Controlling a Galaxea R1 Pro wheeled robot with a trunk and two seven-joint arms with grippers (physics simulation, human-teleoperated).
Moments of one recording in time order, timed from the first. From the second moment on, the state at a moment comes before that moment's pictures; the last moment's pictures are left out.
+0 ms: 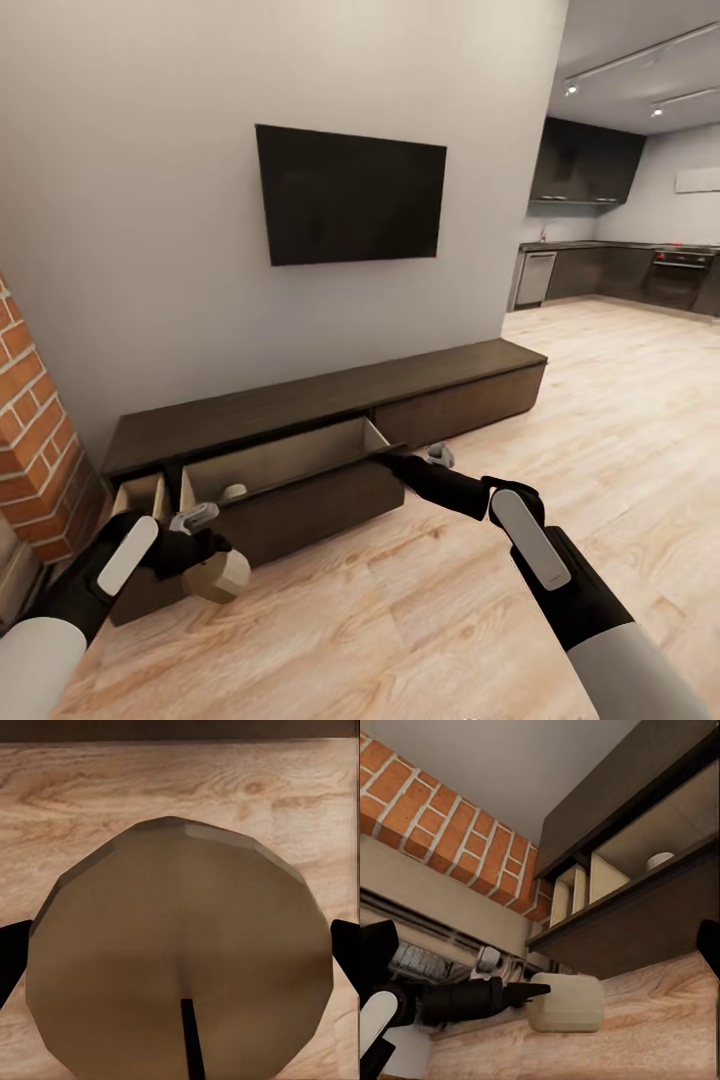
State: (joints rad) left arm -0.64 0.29 -0.10 -0.83 0.77 0.97 0.15; right arm -0.60 -0.11 0.28 -1.24 -1.09 0.74 0.19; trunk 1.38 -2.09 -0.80
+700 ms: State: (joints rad) left arm -0.64 0.28 -0.11 -1.17 0.77 0.99 0.36; right arm -0.60 -0.17 0.28 -1.24 -1.09 0.74 0.18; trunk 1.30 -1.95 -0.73
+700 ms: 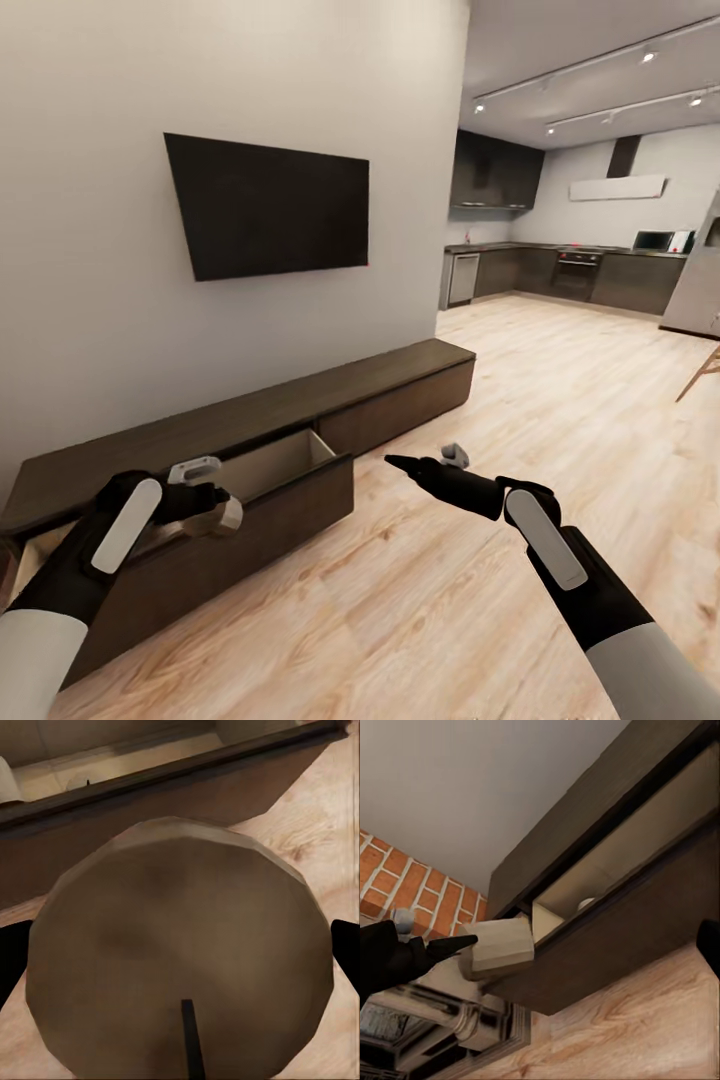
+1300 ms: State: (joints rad) left arm -0.64 0.22 -0.13 -1.26 0.78 0.99 0.37; right arm -0.60 -0.17 0.28 -1.24 -1.08 0.70 0.16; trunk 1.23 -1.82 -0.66
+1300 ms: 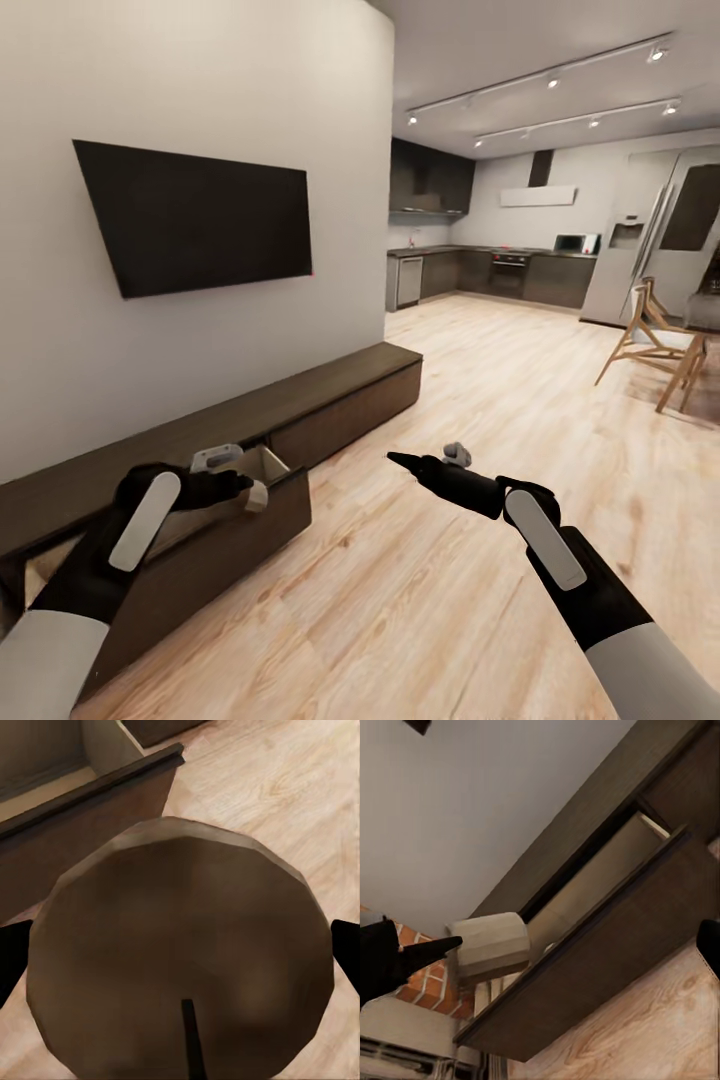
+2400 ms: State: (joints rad) left arm -0.64 0.23 -0.10 -1.31 0.78 0.99 0.37; right arm -0.60 -0.17 0.28 -1.22 -1.08 0.70 0.16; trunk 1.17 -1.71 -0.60
